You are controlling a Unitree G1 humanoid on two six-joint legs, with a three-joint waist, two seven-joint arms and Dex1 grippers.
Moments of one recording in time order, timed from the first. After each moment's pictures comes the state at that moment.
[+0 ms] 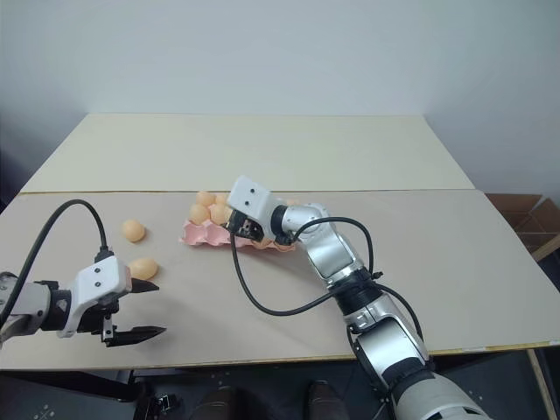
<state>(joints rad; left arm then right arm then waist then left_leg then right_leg) 0.14 1.12 0.27 -0.51 -0.40 0.62 -1.08 -0.89 -0.16 0.38 0.29 -0.08 0.29 0.72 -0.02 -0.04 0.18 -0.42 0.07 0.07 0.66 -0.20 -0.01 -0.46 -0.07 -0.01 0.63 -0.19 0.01</state>
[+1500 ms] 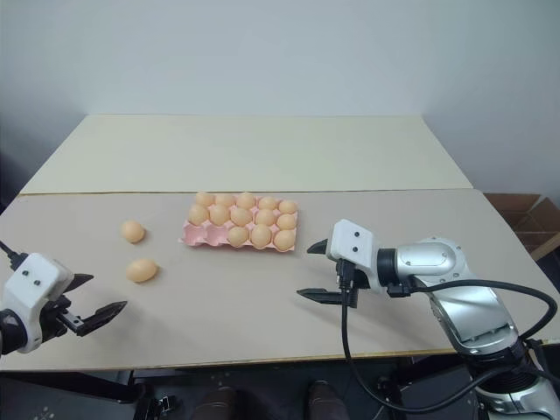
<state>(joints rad) 0.33 0.85 0.65 -0.66 -0.38 0.84 -0.77 -0.41 -0.78 0.10 -0.49 0.33 0.64 1.05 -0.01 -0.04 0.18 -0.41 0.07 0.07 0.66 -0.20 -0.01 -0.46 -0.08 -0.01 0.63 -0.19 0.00</state>
